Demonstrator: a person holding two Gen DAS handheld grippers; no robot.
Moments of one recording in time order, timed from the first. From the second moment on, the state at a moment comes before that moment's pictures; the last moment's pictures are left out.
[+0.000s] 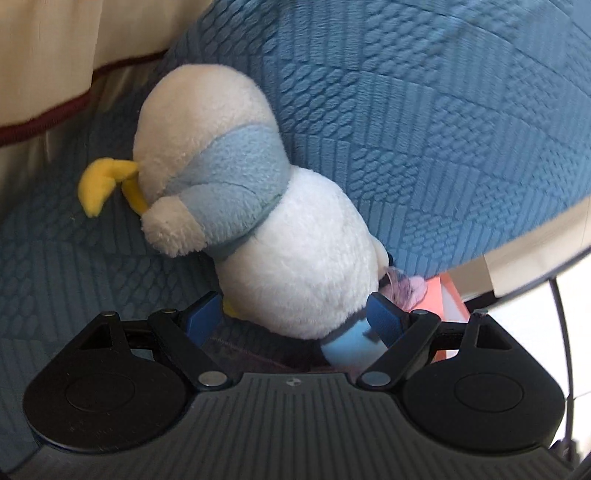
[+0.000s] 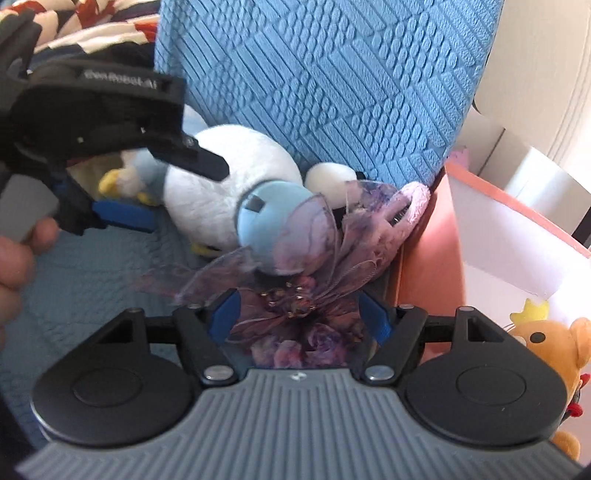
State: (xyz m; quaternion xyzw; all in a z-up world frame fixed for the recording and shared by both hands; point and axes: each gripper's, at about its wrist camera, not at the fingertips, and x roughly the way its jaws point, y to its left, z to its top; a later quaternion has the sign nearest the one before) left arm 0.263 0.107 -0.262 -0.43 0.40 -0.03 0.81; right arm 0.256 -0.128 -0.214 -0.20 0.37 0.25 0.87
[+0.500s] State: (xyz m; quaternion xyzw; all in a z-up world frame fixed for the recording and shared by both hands) left arm 0.289 0.118 -0.293 -0.54 0.40 -0.04 0.74; right arm 0.279 -0.118 -0.258 -0.13 0.49 0.26 0.82
